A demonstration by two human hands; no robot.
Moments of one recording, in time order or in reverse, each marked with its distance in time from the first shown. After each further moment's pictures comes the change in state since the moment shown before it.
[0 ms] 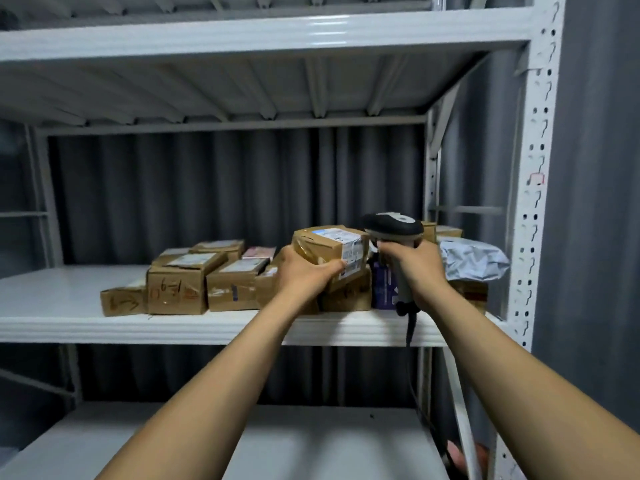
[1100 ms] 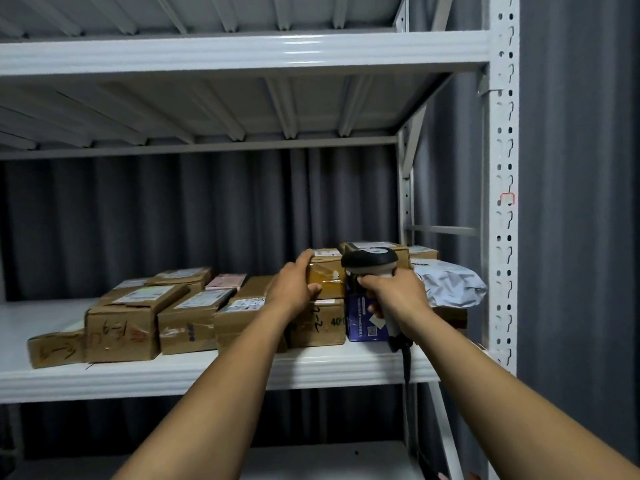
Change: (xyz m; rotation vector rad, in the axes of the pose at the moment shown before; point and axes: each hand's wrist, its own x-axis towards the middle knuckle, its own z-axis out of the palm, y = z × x) left_hand 0.082 0.001 0.063 0.477 -0.160 0.429; right_hand 0.035 0.016 -0.016 -0.211 -0.046 0.040
